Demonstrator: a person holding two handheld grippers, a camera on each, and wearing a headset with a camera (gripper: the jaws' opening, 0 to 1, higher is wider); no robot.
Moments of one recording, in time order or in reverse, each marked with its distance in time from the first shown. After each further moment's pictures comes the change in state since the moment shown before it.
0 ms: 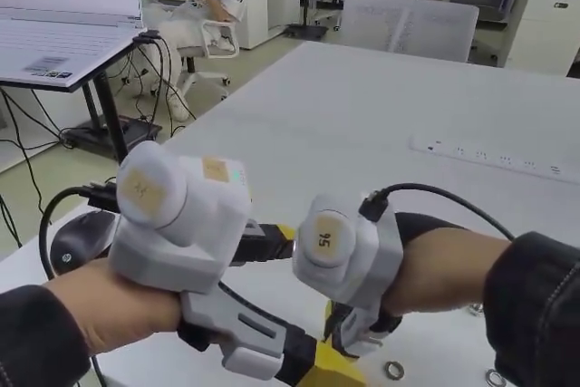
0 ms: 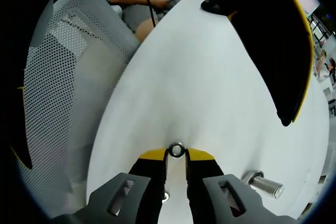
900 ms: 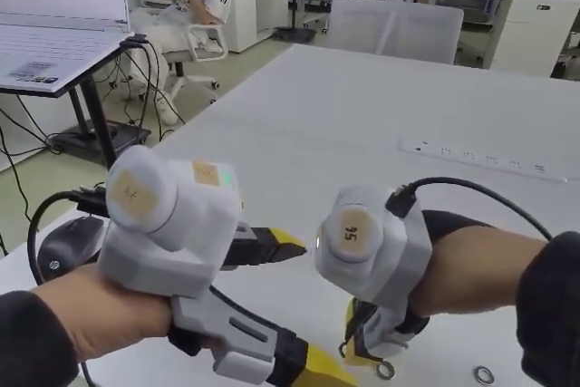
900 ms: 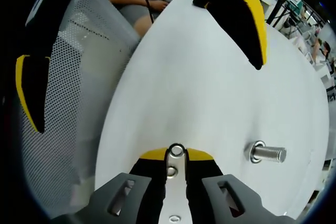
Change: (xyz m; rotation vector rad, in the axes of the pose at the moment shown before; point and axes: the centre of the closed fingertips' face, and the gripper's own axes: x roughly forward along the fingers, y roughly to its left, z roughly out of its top) left arm 0.003 -0.003 0.003 0.009 0.004 -0.013; right arm -0.028 0.007 -0.035 0.076 0.018 -0.010
